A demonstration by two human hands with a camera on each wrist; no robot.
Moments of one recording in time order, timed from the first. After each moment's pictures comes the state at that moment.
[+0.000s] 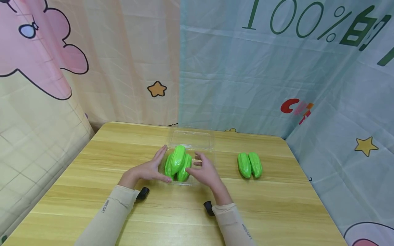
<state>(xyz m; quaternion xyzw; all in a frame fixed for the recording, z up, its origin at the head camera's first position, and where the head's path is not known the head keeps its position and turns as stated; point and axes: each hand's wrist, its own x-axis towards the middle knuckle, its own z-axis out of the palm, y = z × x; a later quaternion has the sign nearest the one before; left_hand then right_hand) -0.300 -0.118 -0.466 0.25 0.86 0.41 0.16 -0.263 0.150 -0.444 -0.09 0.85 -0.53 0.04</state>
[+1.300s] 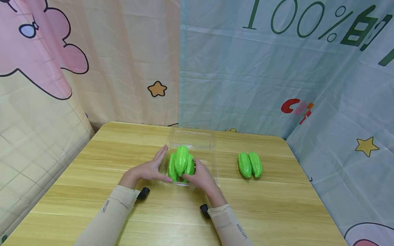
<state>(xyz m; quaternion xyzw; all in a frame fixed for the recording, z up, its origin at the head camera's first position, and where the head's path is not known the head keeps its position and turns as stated) -0.300 -0.117 -0.467 0.26 0.86 0.41 0.15 -0.260 0.131 -0.454 -0.09 0.88 -0.46 0.07</state>
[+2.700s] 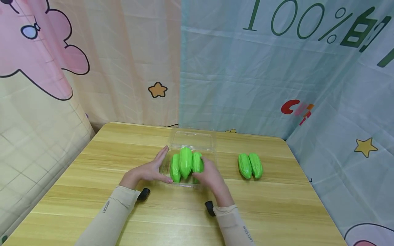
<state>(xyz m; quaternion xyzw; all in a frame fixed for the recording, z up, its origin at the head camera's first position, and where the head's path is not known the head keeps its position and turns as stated) -0.298 -0.117 -0.466 0.26 0.86 0.41 0.16 -0.257 0.152 -0.429 -0.05 0.92 -0.38 0.04</state>
